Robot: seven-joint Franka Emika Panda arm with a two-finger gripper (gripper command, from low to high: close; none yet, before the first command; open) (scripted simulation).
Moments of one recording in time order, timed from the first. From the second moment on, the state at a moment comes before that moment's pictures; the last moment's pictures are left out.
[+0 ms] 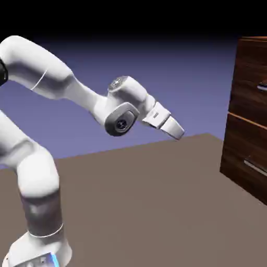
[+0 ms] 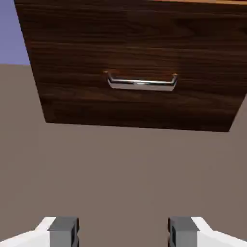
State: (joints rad) arm 0.00 -0.54 0.03 -2.79 -0.04 3.03 0.69
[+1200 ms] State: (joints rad) arm -0.43 0.34 0.80 -2.14 -1.23 2.86 -0.88
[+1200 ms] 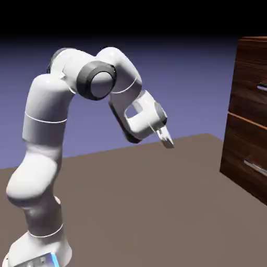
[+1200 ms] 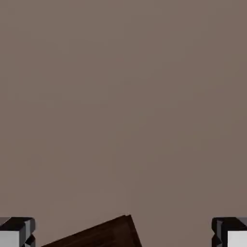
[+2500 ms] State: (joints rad) arm -0.90 1.29 1.63 -1.44 -2.53 2.67 -2.57
